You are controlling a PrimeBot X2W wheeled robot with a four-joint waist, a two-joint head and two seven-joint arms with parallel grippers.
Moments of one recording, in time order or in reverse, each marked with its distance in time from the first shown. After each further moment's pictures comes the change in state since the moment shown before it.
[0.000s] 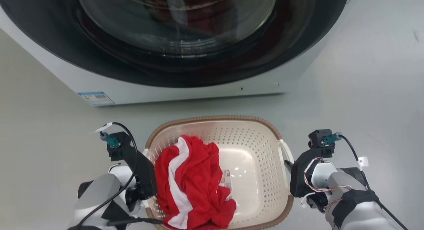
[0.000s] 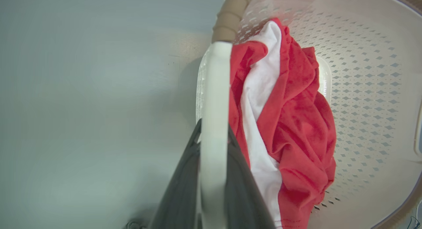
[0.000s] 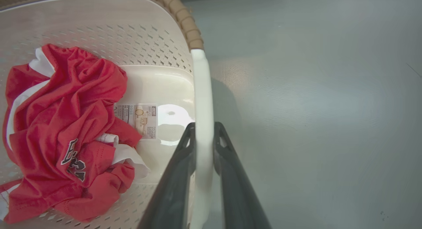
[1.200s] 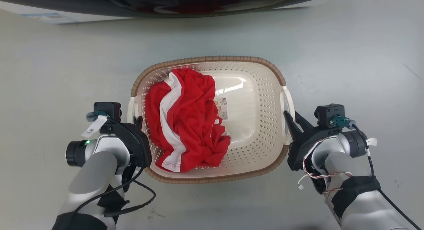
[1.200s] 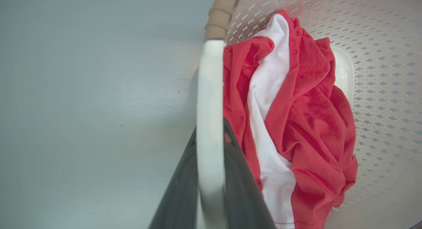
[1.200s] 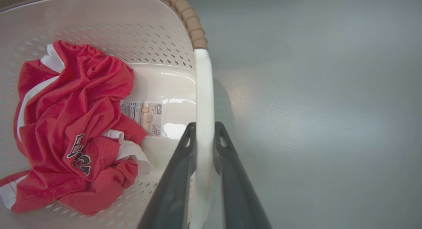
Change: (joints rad) left arm -0.021 0.040 -0.005 -0.163 0.133 0.035 -0.330; right arm 0.013 -0.027 -0.020 -0.249 -0.117 -0.030 -0.296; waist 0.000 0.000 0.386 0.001
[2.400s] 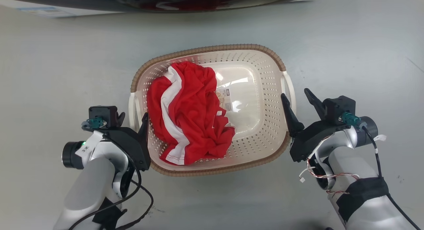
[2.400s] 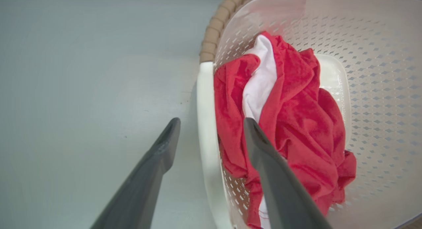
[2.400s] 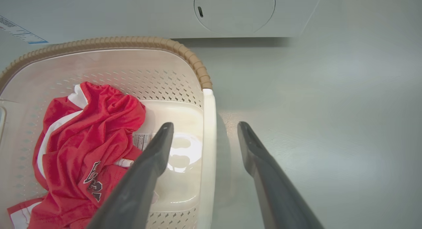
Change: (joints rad) left arm 0.145 0.041 0.017 -0.308 0.029 0.062 0.019; right arm 0.097 -0.042 -0.038 -0.309 -0.063 -0.084 -0.017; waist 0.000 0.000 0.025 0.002
